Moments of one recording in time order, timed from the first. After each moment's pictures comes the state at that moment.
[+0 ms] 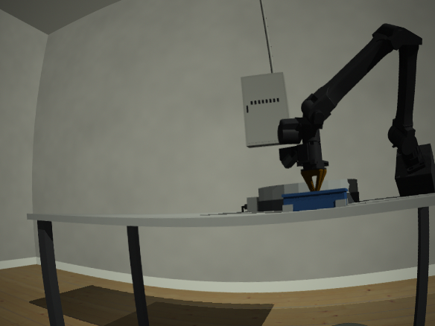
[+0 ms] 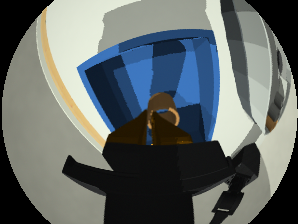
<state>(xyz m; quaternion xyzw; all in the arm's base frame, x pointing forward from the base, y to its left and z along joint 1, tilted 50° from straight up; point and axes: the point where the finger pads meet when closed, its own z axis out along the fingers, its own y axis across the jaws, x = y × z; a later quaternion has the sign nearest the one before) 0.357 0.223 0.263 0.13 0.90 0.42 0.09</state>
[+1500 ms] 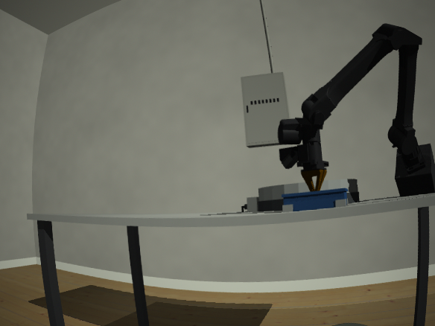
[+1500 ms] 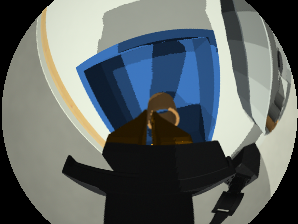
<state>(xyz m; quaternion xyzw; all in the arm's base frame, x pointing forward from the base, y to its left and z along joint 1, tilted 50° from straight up) 0.357 0.224 0.262 0.13 0.89 0.42 0.09</state>
